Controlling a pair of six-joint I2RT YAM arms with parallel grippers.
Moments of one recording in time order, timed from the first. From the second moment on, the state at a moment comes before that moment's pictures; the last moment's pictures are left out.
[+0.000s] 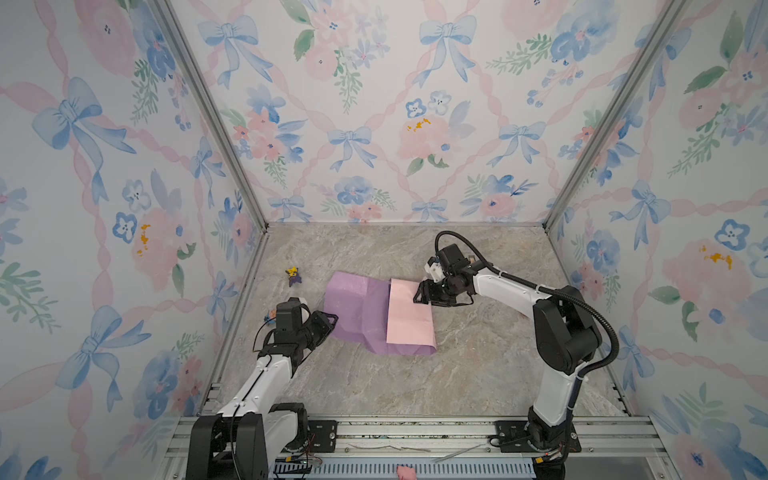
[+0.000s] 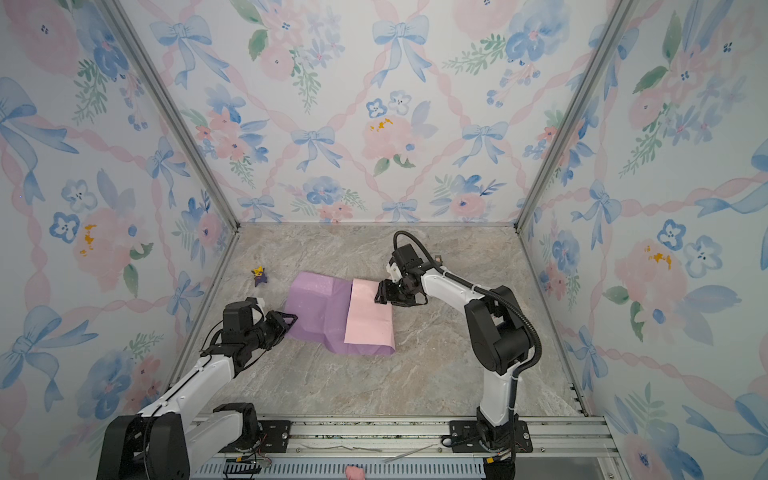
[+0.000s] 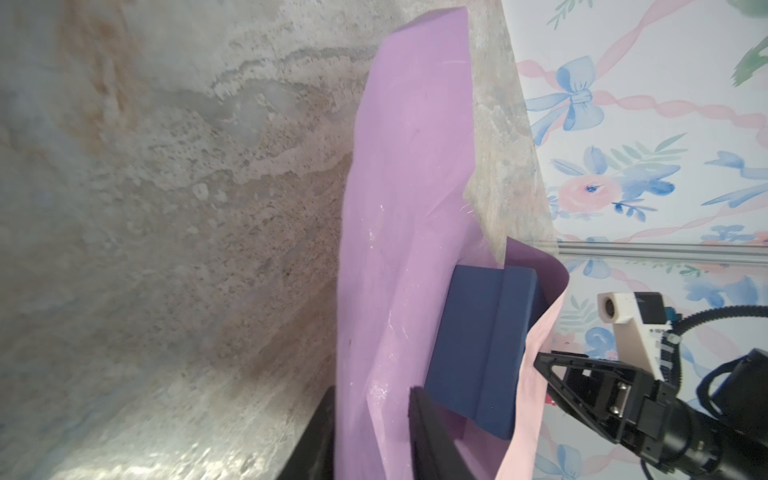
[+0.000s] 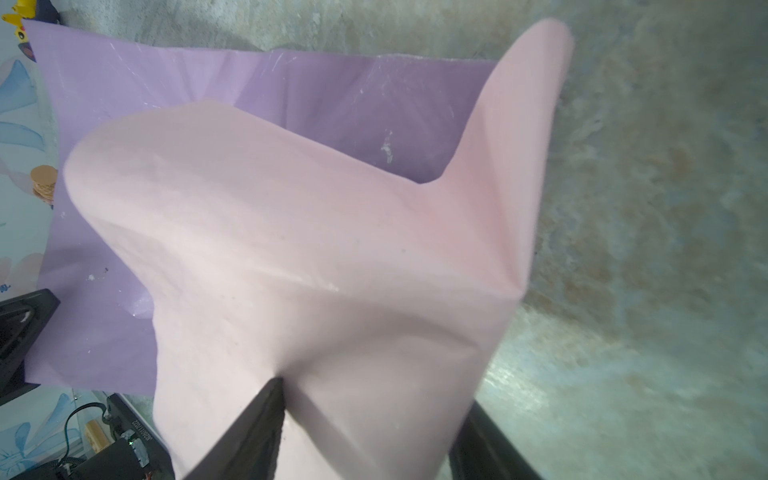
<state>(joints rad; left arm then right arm) 0.02 1.03 0.37 -0.06 0.41 -0.85 0.52 1.90 1.36 -0.58 -0.37 0.46</state>
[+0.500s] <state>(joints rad) -0.32 1.06 0.59 -0.12 0.34 -0.59 0.52 1.90 1.35 -0.58 -0.37 0.46</state>
